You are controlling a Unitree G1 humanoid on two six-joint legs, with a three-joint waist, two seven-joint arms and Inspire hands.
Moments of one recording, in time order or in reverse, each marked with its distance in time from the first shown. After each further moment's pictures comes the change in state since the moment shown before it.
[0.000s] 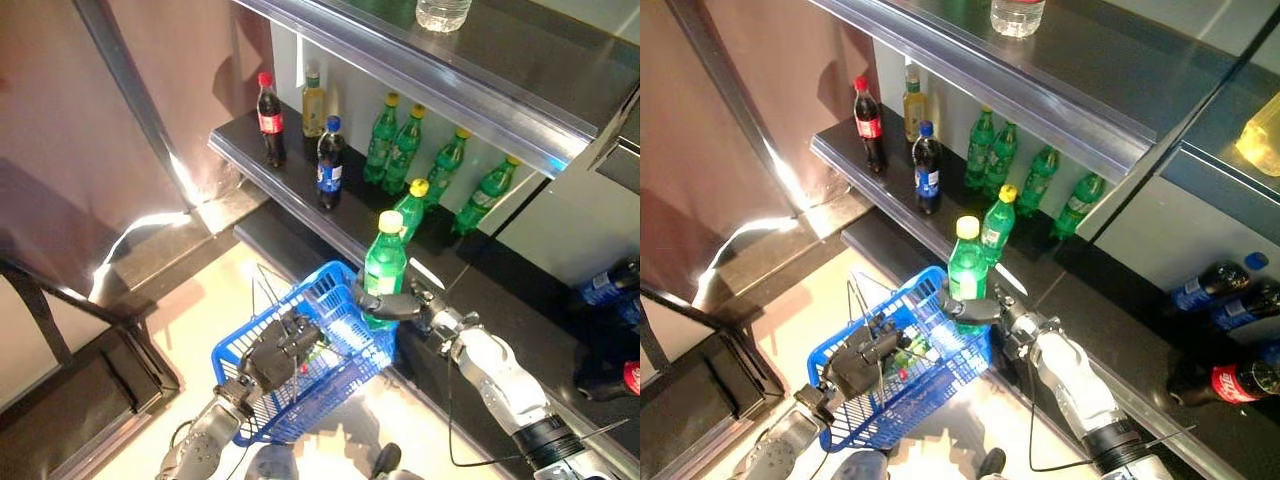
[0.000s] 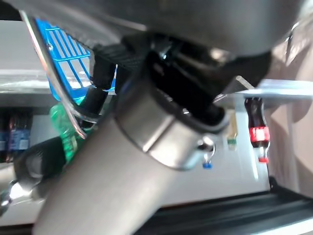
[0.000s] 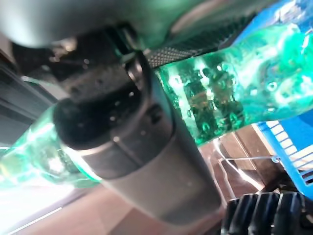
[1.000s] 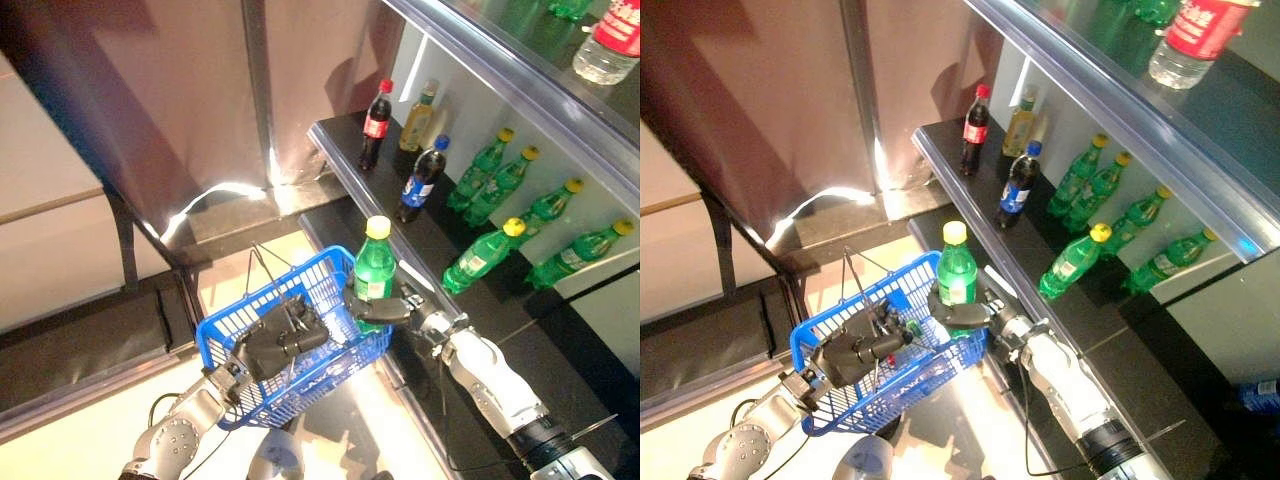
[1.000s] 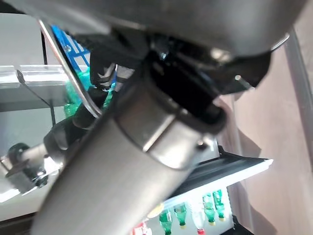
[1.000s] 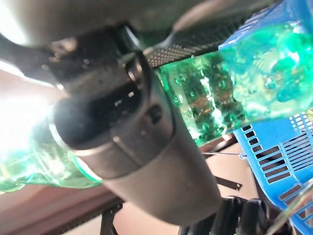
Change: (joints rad) left arm 0.000 0.158 -0.005 -0.226 0.030 0.078 0.019; right arm -0.056 0.001 0.113 0.034 -0.002 -0.060 -0.044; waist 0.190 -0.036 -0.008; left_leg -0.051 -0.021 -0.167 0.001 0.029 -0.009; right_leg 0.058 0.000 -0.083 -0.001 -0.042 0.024
